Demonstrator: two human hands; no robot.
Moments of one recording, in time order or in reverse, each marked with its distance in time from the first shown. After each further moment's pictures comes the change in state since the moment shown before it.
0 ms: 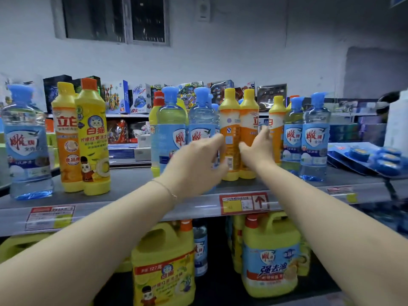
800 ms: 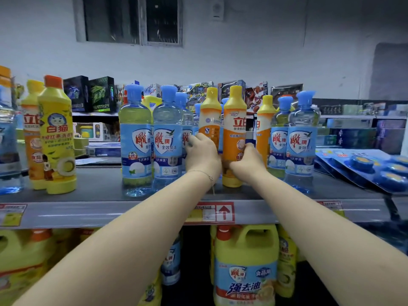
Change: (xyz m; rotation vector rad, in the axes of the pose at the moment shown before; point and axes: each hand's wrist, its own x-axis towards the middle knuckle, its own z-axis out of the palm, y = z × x) left_hand 0.098 0.023 0.122 0.218 0.051 -0.716; right_hand 0.032 0.057 -0.021 0.017 -0.307 0.005
